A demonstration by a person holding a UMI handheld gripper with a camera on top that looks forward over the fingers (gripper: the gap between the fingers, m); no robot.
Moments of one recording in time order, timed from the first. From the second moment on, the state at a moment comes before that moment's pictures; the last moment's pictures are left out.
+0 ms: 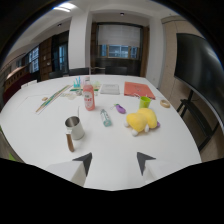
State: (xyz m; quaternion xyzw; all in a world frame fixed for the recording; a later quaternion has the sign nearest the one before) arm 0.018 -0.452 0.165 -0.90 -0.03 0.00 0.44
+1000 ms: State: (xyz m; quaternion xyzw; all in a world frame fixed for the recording) arm 0.165 -0.255 0.119 -0.90 -0.03 -0.02 0.43
